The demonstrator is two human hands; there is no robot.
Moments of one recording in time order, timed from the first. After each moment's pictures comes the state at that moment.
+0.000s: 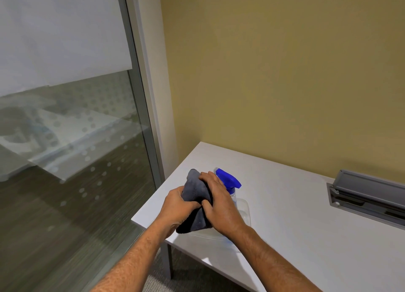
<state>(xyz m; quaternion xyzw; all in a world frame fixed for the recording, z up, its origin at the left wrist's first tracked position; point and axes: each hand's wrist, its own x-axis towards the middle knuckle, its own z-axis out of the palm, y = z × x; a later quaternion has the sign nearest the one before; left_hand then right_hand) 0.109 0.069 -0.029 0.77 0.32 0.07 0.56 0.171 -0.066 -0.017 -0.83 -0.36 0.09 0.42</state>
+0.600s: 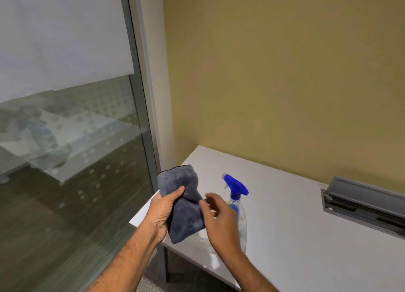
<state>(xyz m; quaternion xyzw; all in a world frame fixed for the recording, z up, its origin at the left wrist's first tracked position) 0.094 0.082 -0.016 0.48 0.33 0.17 0.80 0.137 -0.072 -0.022 -0.80 -0.15 0.07 0.58</state>
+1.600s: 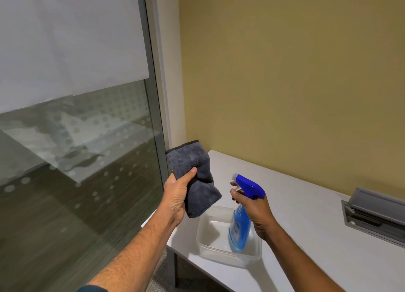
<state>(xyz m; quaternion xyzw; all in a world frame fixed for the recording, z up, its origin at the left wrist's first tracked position) 0.129 0.098 0.026 0.46 0.25 0.26 0.81 0.234 -0.082 -0.016 -0.67 -0.11 0.19 0.70</state>
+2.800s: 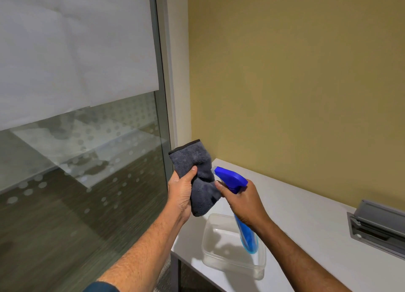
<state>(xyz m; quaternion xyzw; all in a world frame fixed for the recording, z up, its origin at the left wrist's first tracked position) 0.128 0.099 0.058 0.43 0.25 0.32 0.81 0.190 -0.053 0.066 -0.73 -0.27 0.10 0.62</state>
